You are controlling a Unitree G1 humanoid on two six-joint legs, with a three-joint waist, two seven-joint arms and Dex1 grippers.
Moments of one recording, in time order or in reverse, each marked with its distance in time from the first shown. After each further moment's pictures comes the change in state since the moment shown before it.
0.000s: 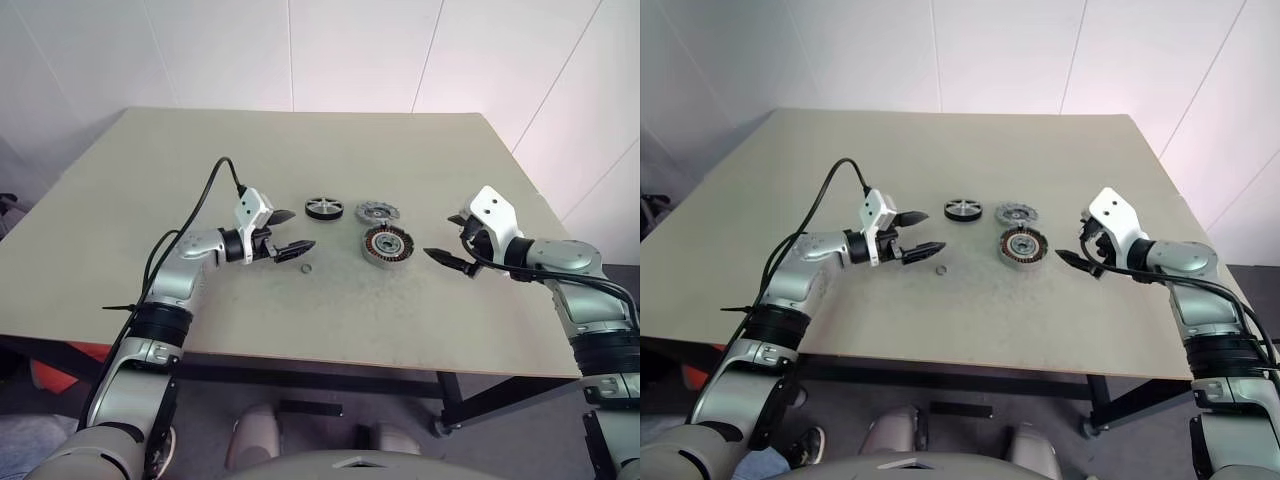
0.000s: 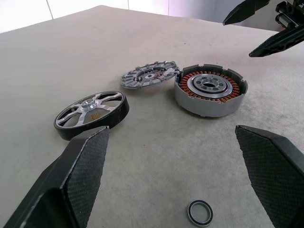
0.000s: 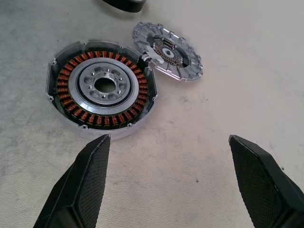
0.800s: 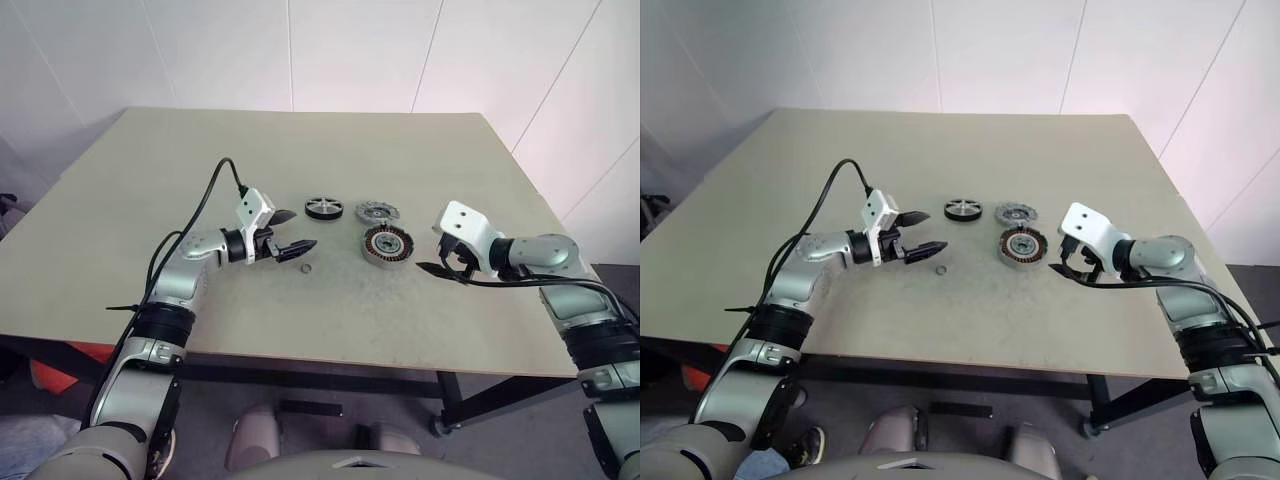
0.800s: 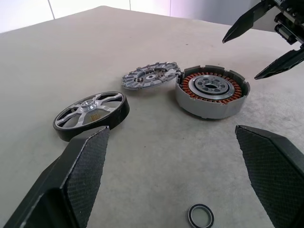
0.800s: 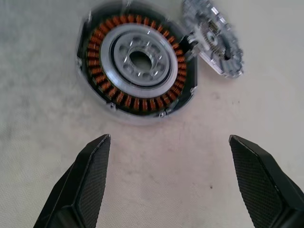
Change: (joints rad) left arm -0.008 -0.013 0.000 0.020 0.007 -0.011 0.017; right arm -0.106 -0.056 0.199 0.069 -0.185 -0.137 0.072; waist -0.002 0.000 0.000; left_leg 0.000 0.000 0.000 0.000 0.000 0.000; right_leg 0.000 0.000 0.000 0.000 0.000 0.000
